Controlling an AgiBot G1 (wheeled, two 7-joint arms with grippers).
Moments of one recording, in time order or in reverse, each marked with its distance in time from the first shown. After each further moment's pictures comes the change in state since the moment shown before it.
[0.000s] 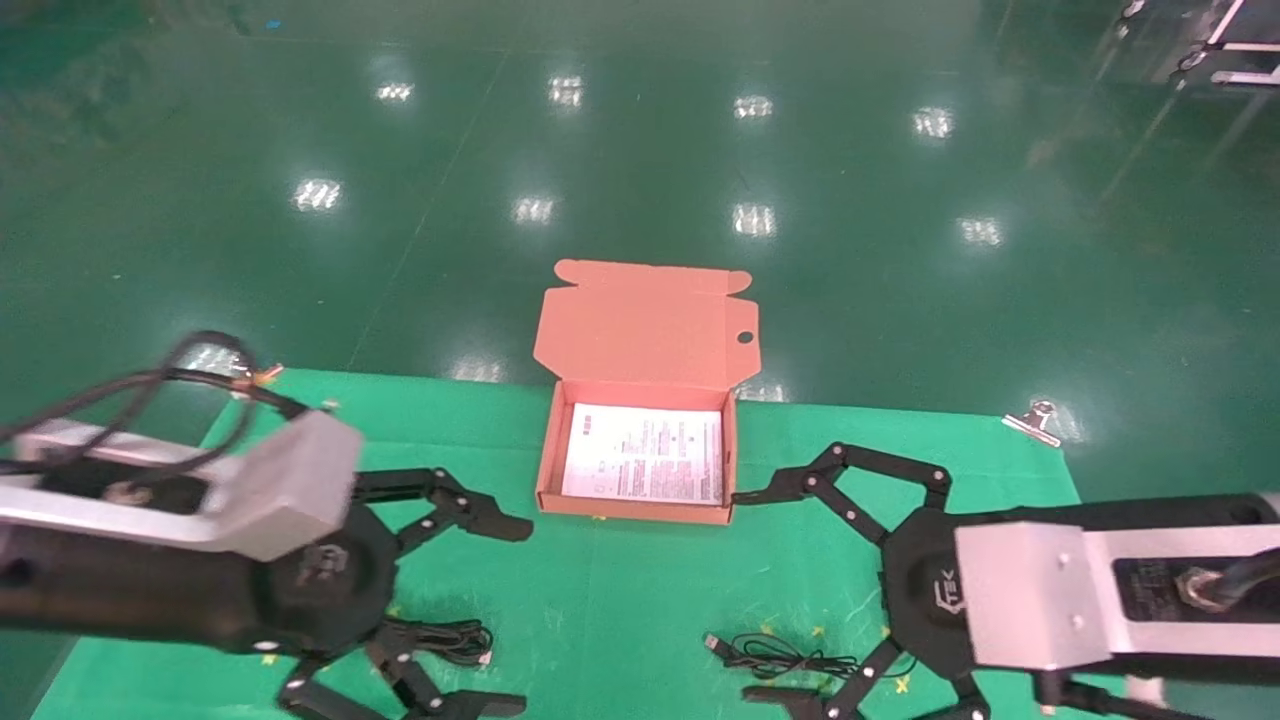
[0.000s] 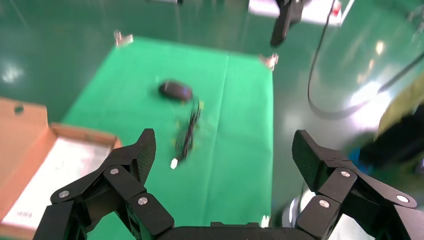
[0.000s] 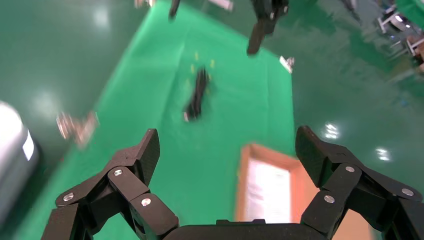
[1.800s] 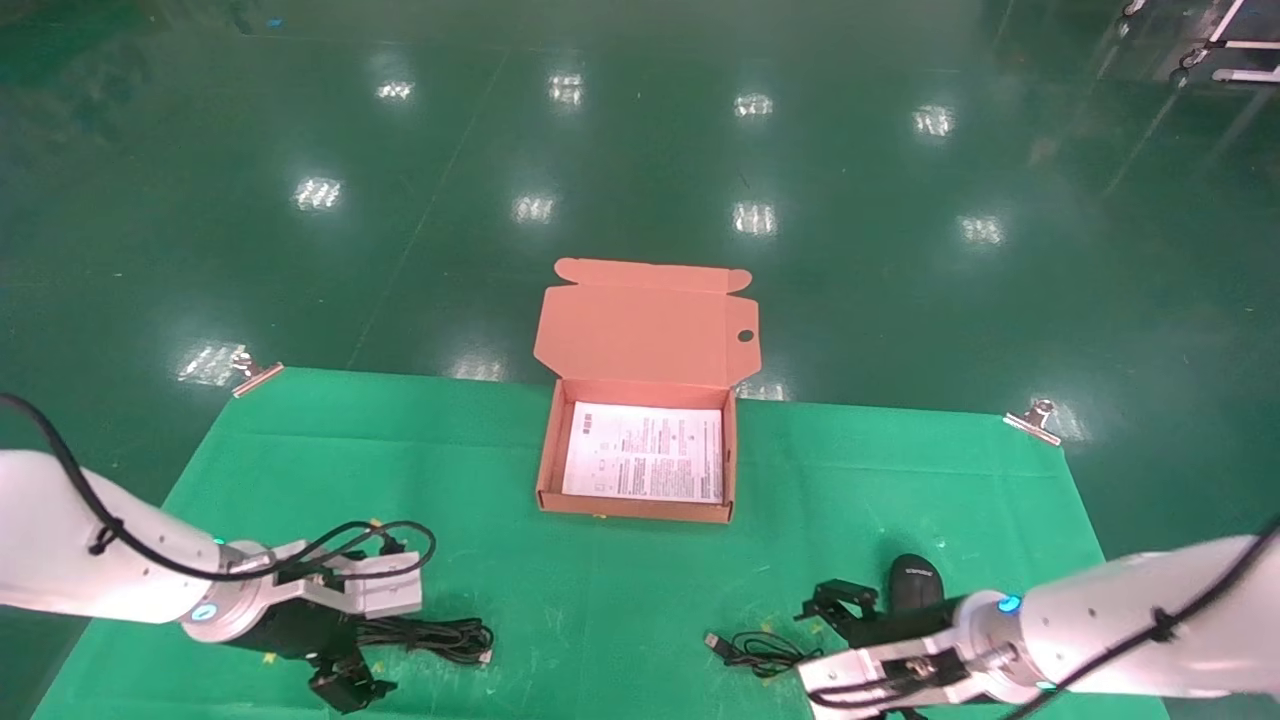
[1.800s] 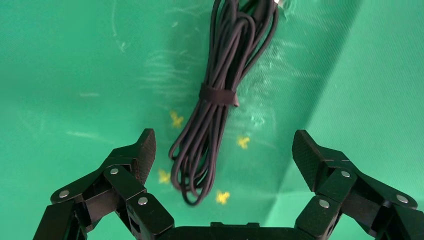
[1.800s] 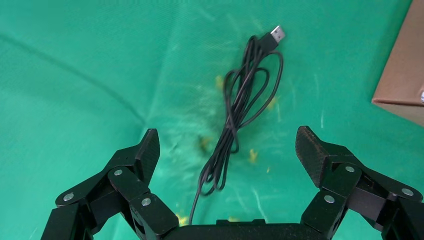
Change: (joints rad) left arm 0.025 0.286 0.374 0.417 0.769 -0.427 0.024; right arm -0.053 -0.306 -0.325 -0.241 -0.856 0.297 -0.125
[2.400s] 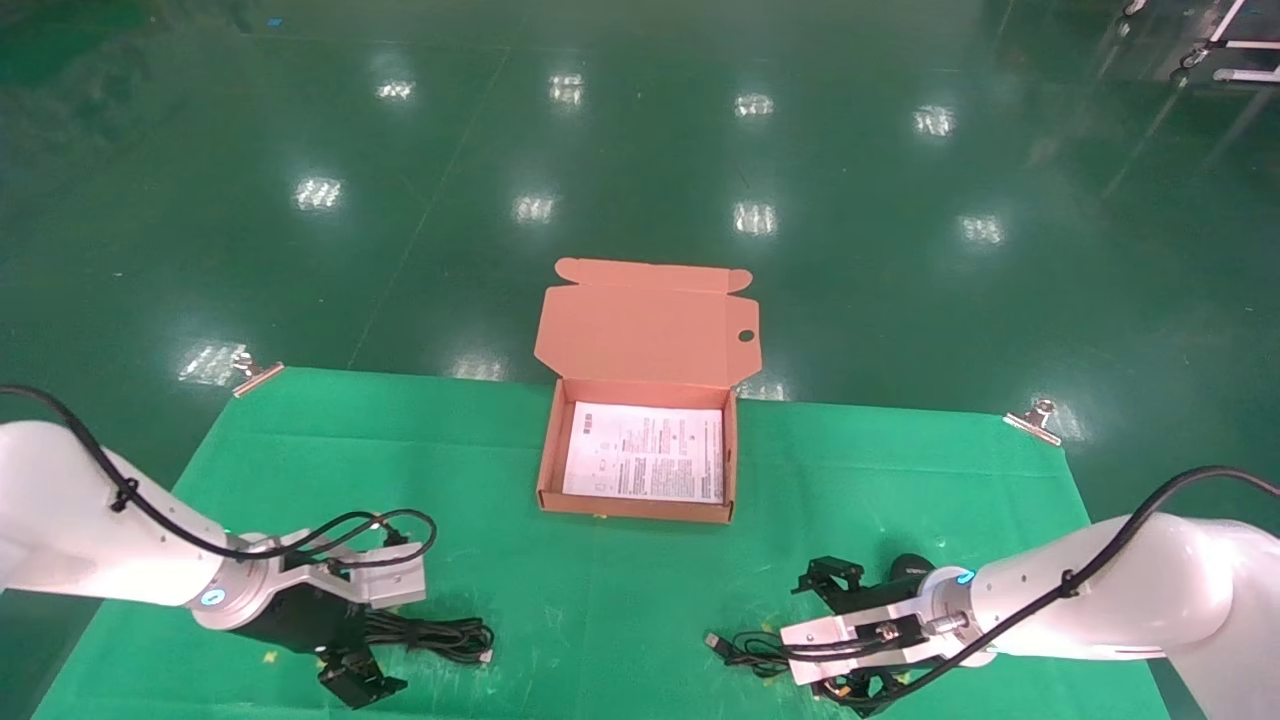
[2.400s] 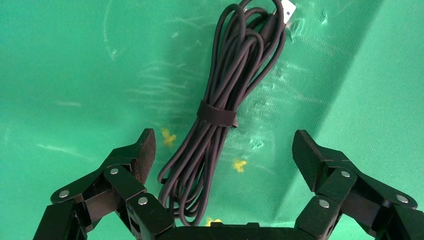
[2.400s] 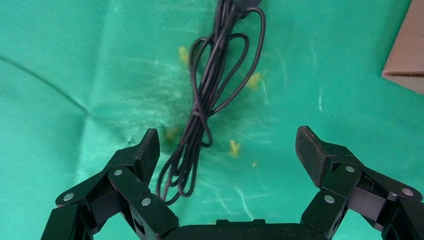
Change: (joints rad) left arm -0.053 0.096 -0.028 0.316 -0.078 -0.011 0.192; right arm 0.050 -0.125 -0.018 -0.268 -0.055 0.110 -0.051
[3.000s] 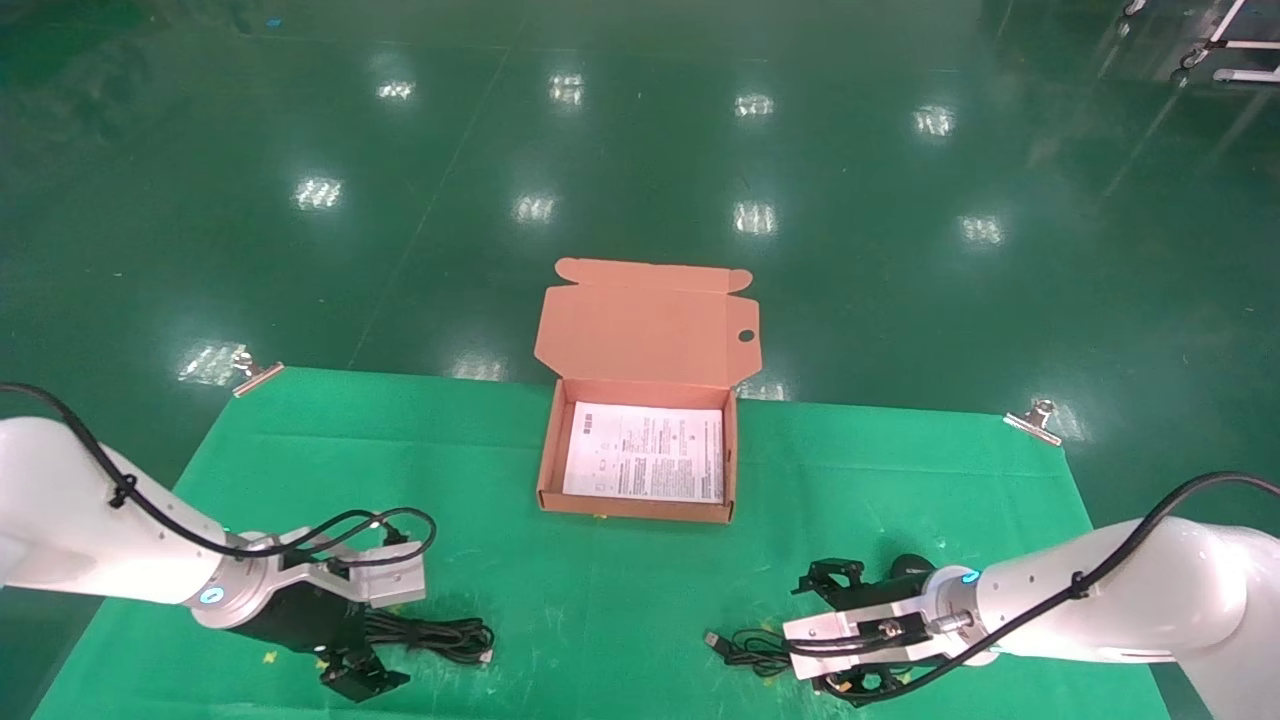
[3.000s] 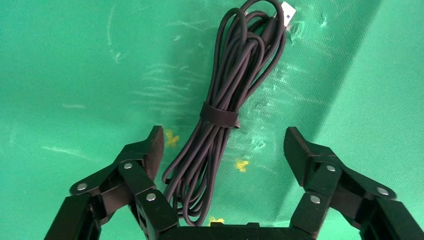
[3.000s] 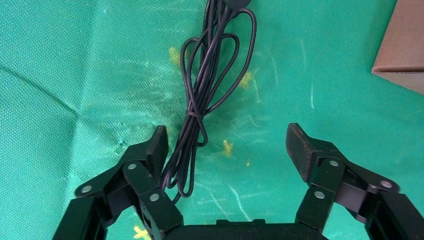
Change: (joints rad) left arm -0.019 0.021 -0.005 0.073 -0.013 0.007 0.048; right arm 0.000 -0.012 0.008 -0.053 0.004 0.048 -0.029
